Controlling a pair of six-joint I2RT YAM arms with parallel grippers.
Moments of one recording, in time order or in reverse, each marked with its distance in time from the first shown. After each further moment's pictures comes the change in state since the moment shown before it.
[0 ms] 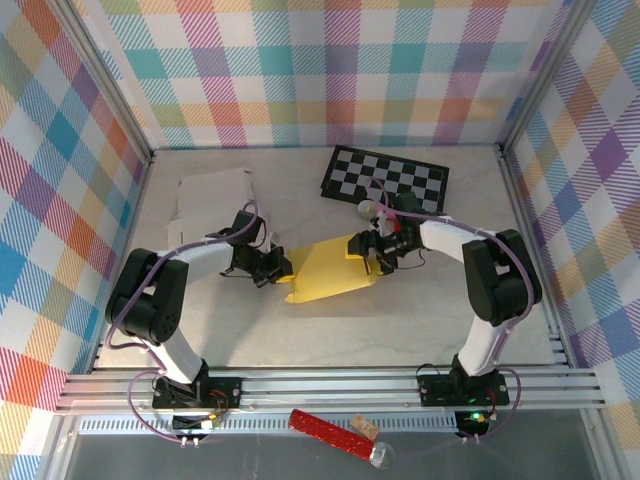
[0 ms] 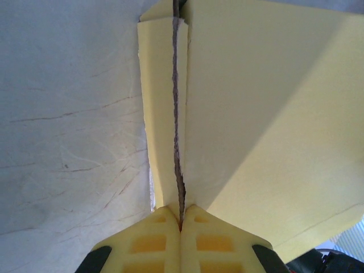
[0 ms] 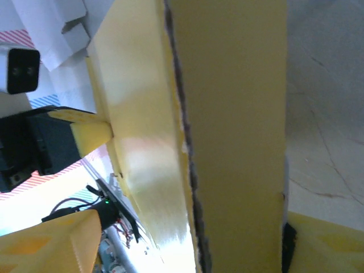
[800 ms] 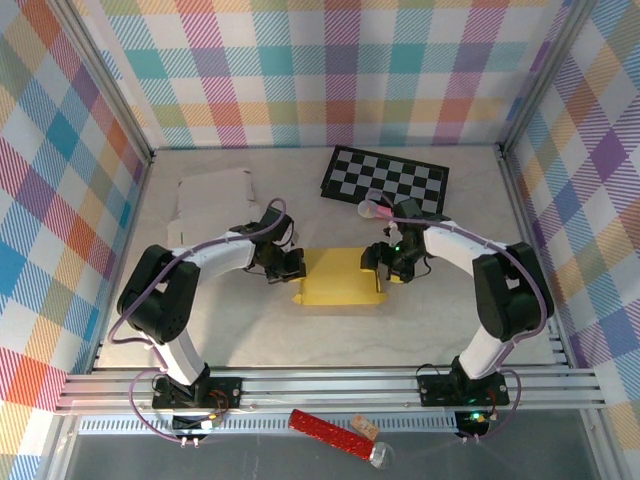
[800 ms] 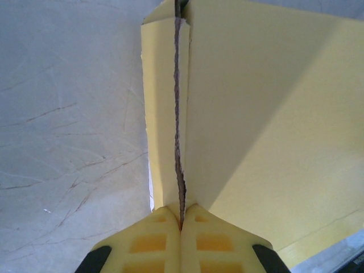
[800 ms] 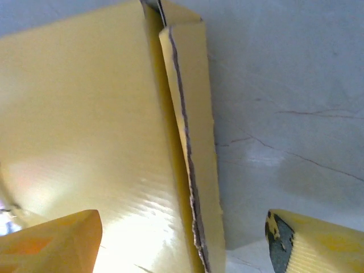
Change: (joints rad) left arm -0.167 0.037 0.129 -0.120 -0.244 0.030; right arm 0.024 -0.114 -0.046 -0.179 0.400 -0.030
